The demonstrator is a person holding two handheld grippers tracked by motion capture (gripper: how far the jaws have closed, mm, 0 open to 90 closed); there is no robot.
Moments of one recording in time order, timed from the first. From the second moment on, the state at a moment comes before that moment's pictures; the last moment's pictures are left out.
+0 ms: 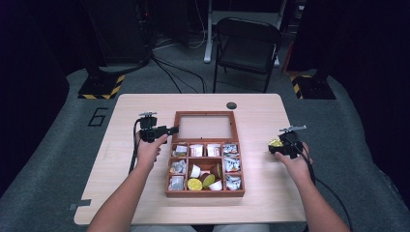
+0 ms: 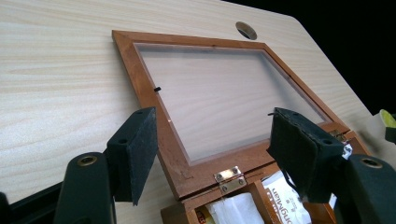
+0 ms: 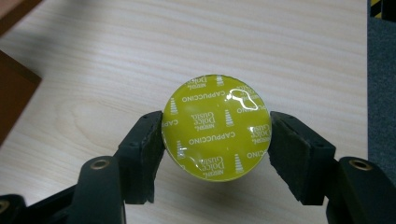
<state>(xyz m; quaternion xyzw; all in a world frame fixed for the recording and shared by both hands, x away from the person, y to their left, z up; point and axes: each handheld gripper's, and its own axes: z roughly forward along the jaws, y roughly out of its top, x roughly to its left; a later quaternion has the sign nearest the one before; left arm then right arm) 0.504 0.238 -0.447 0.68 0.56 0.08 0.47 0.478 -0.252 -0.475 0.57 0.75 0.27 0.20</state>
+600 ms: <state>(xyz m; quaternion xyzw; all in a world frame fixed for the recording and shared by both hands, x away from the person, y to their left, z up) 0.505 0.236 -0.449 0.68 0.56 0.08 0.47 0.477 -0.254 -0.487 0.57 0.75 0.26 0.21</state>
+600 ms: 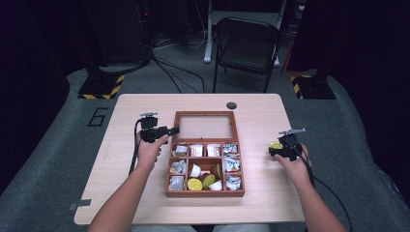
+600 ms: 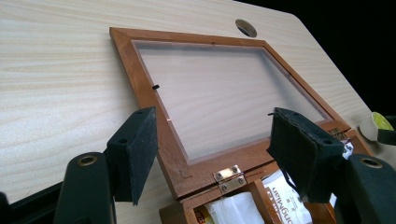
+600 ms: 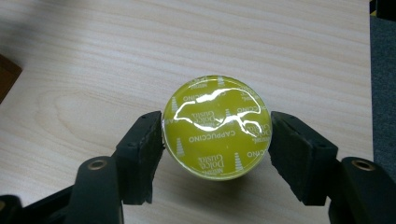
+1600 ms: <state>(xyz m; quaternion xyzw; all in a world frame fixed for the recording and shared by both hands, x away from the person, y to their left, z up) 0.502 0.239 -0.444 0.68 0.56 0.08 0.46 0.472 -0.240 -0.438 0.55 0.75 0.30 0.22</state>
